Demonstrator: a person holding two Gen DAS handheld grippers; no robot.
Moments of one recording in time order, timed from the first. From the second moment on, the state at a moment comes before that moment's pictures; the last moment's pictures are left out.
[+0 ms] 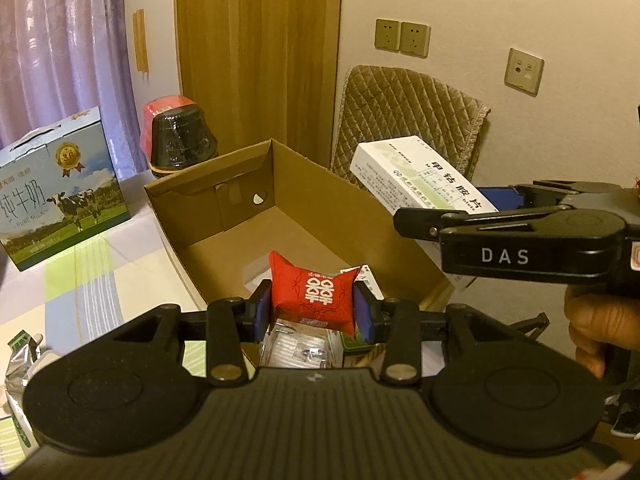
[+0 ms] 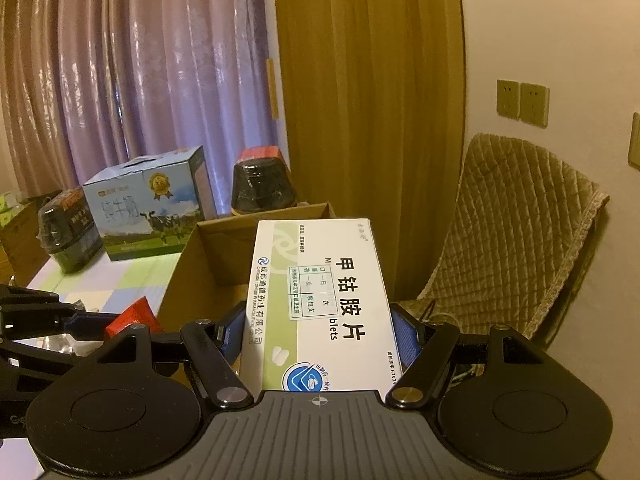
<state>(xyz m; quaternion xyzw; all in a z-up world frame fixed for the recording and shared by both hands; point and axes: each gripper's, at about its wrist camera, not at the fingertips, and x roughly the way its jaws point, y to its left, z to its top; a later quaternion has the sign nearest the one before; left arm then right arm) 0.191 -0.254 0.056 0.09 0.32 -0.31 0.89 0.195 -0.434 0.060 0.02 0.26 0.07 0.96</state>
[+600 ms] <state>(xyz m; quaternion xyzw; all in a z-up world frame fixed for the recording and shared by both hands) 0.207 -0.251 0.047 0.08 0.31 -0.30 0.90 0.212 -0.434 0.054 0.02 0.27 0.07 0.96</state>
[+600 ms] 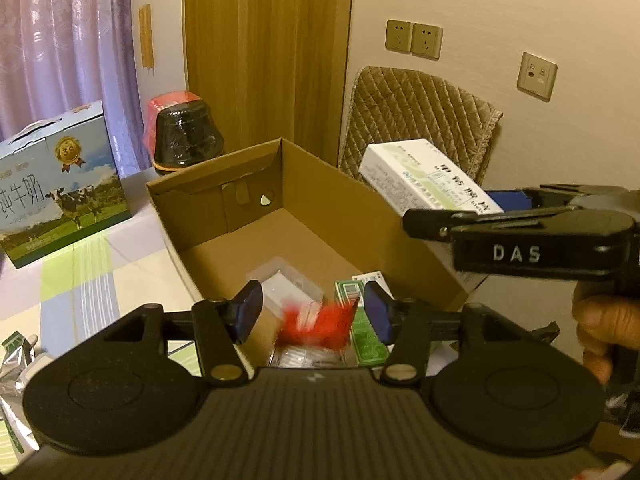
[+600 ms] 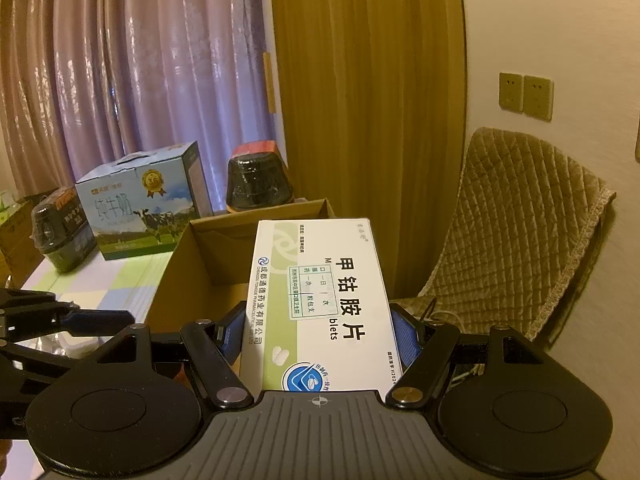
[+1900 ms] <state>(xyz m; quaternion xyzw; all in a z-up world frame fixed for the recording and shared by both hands) 0.145 -0.121 0.038 0.00 0.34 -0.20 0.92 0.166 -0.407 0.039 0.11 0.30 0.10 0.94</state>
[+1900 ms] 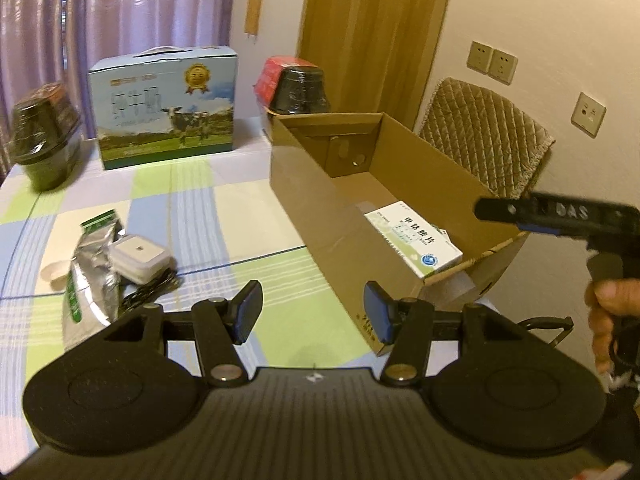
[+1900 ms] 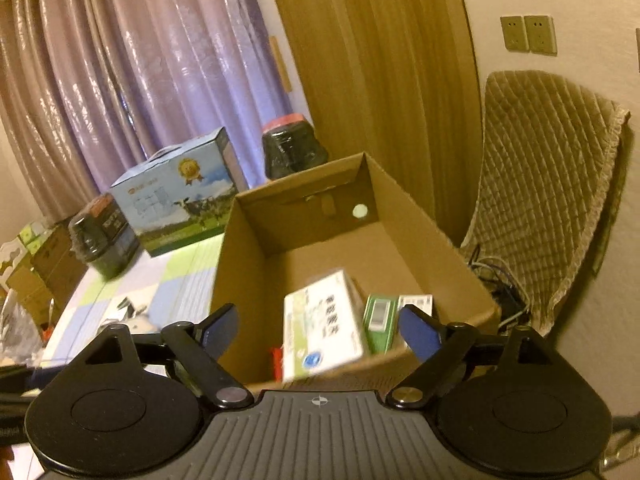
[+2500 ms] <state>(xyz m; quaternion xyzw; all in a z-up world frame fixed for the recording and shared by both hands) 0.068 -0.008 0.051 -0.02 0.33 -0.10 0.94 0.074 -0.311 0.027 0.09 0.33 0.18 0.92</state>
